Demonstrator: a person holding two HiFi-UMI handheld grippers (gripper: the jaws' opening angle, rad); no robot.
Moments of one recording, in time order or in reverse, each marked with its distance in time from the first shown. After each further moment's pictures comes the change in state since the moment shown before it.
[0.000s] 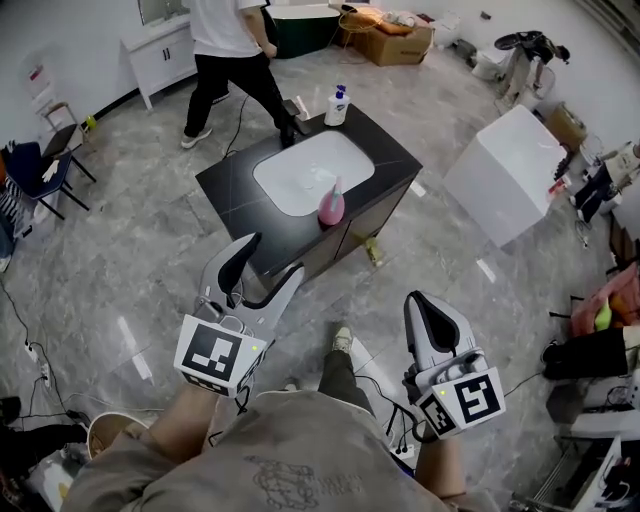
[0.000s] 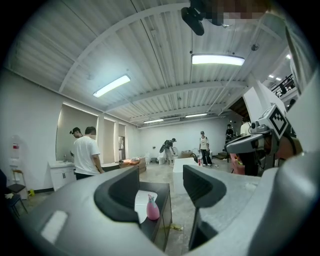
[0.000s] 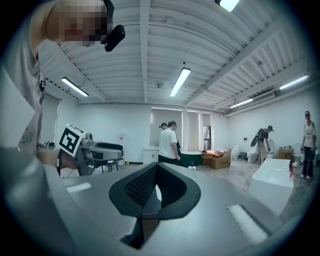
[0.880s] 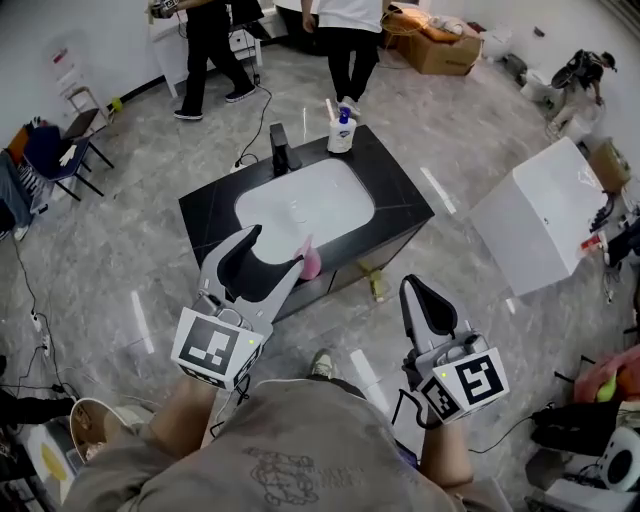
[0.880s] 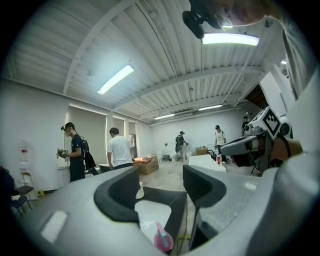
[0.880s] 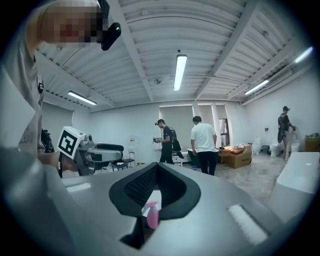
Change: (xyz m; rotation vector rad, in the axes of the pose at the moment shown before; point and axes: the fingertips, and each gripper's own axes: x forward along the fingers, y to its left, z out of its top) left arm 0.239 0.035 0.016 0.008 0.045 0.161; right arm 0.169 -0.223 0.014 0.047 0.010 0.233
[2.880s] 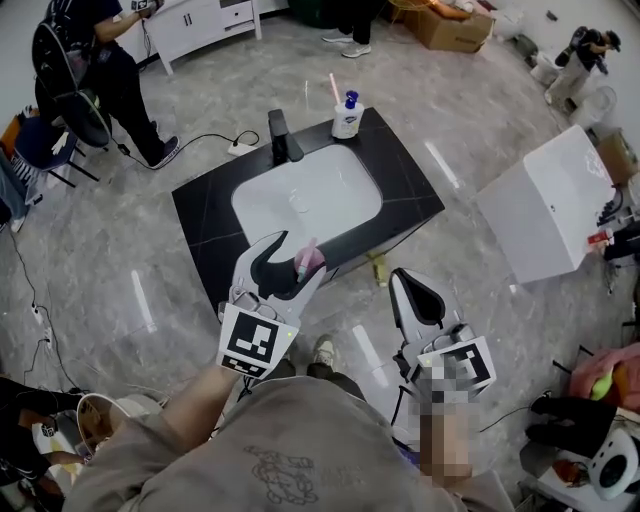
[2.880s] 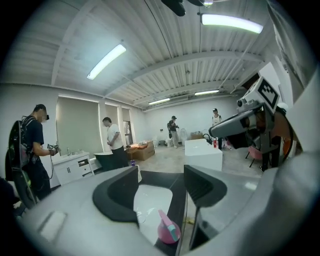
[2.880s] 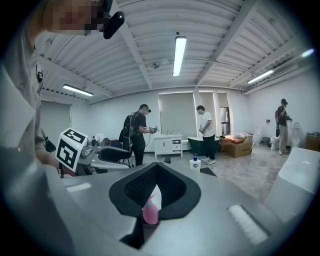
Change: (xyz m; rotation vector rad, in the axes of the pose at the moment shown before) left arm 0.070 0.010 -0.088 0.059 0.168 -0.057; right arm 0.074 -0.020 -0.039 0.007 0.142 0.010
